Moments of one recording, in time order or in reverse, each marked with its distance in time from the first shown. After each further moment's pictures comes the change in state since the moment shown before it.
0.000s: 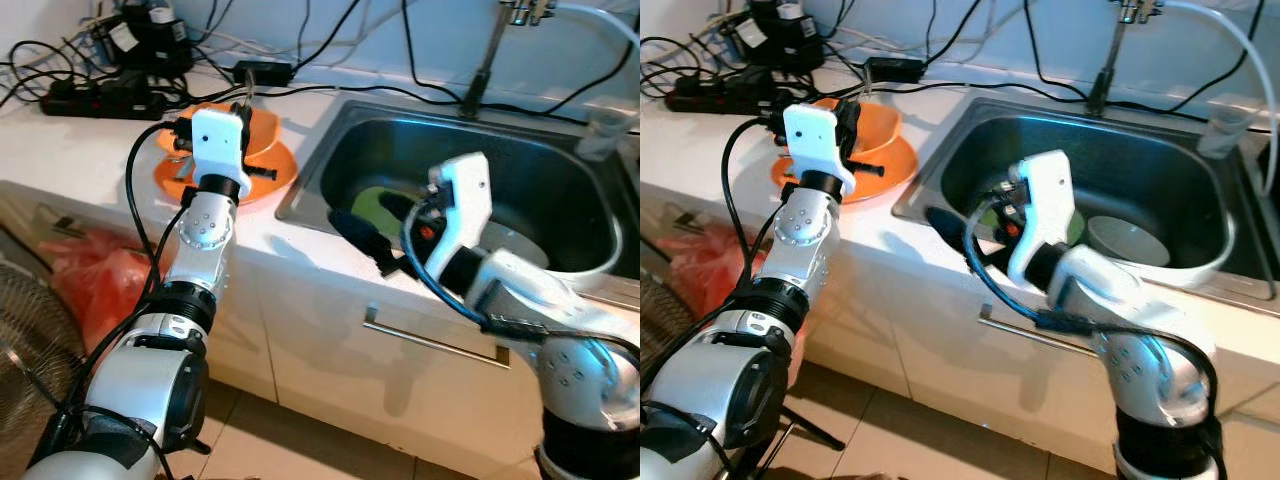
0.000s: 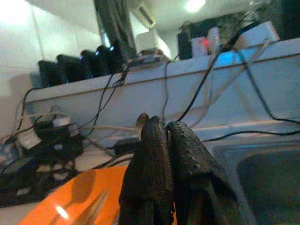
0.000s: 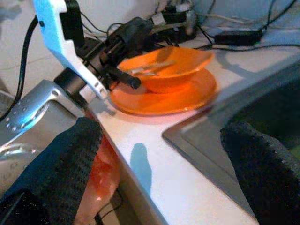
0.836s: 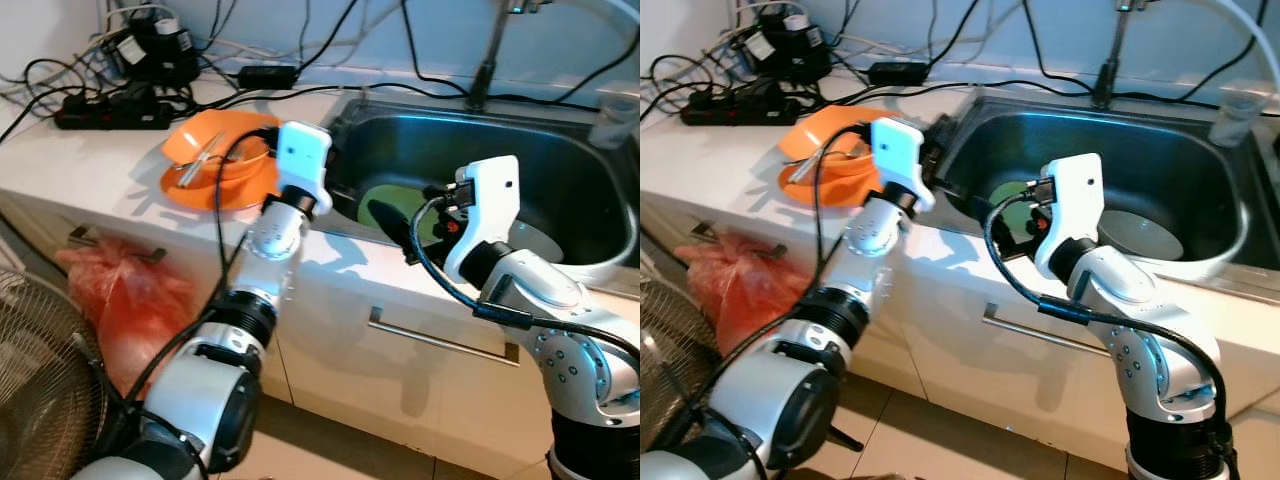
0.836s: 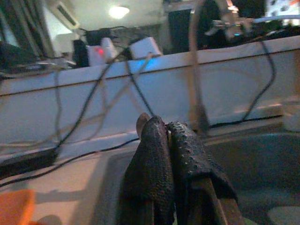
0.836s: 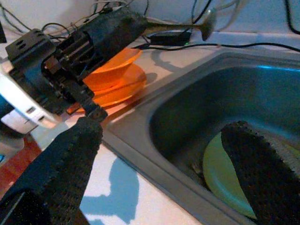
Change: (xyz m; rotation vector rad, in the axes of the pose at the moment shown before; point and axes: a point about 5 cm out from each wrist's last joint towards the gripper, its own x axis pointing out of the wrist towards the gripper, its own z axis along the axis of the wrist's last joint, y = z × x) left arm -0.004 -0.089 0.008 -0.192 -0.019 -0.297; right arm -0.012 -0.033 -0.007 -0.086 0.012 -0.264
